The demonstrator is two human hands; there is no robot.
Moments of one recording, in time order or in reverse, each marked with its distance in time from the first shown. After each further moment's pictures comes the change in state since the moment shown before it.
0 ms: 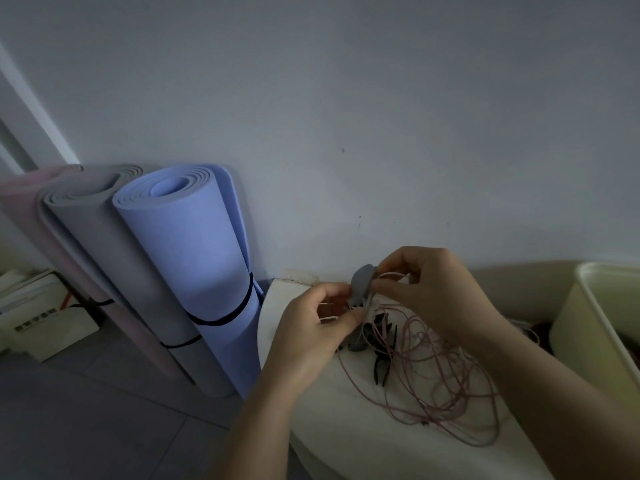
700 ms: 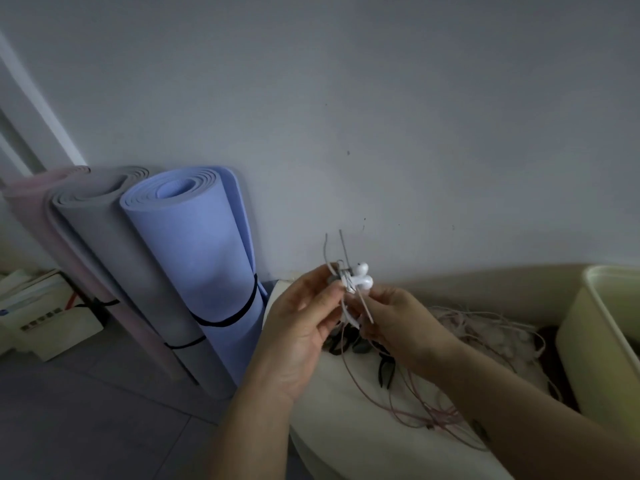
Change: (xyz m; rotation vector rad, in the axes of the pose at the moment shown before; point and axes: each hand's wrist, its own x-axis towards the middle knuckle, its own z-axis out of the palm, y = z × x) left_hand 0.003 0.002 -0.009 -0.782 -0.020 -0.091; right_hand -0.007 0.006 0.051 0.754 -0.267 0.359
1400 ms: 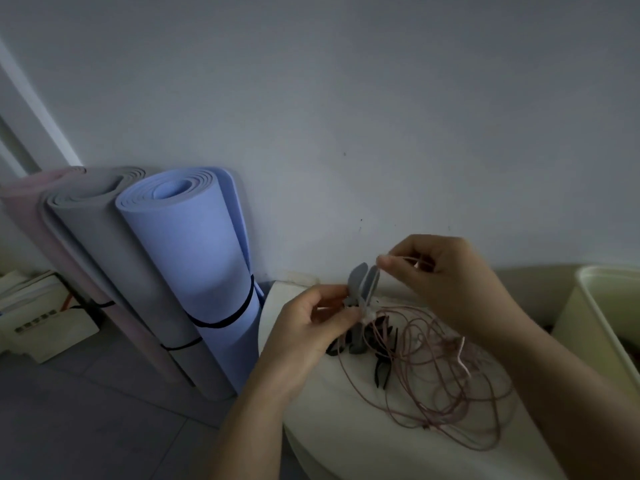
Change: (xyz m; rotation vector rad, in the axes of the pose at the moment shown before) left_hand -0.005 -0.002 -0.001 0.545 -0.012 -0.022; right_hand -0.022 -0.057 -0.032 -0.724 0.262 -0.431
